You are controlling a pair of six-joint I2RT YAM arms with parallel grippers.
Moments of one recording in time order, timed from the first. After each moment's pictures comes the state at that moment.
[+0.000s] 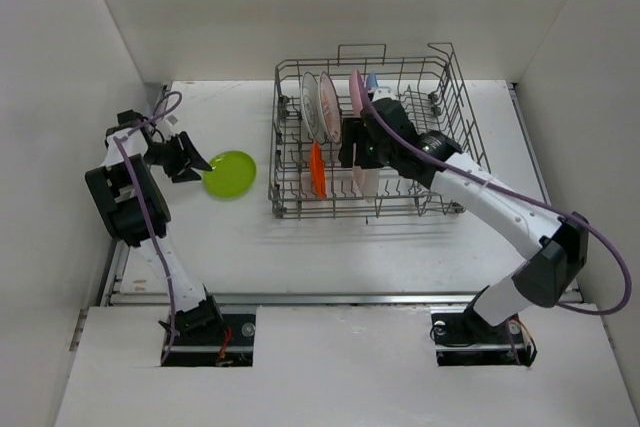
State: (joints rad) left arm 0.41 2.01 1.51 -0.86 0.67 -0.02; right arm 0.74 1.55 1.50 -0.64 0.25 0.53
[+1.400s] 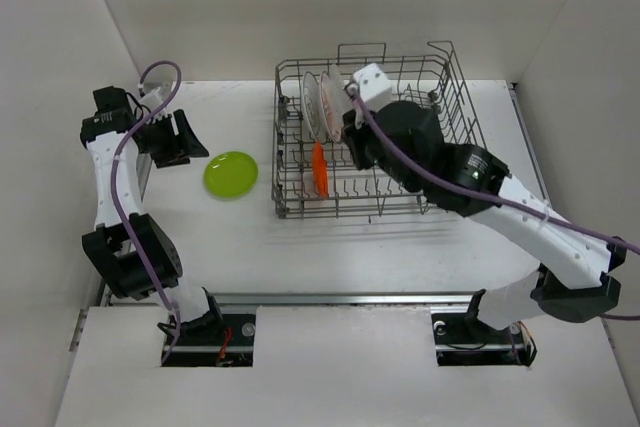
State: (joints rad) left arm 0.37 1.56 1.52 -1.06 0.65 0.09; right arm 1.02 1.43 1.81 -0.73 0.50 0.11
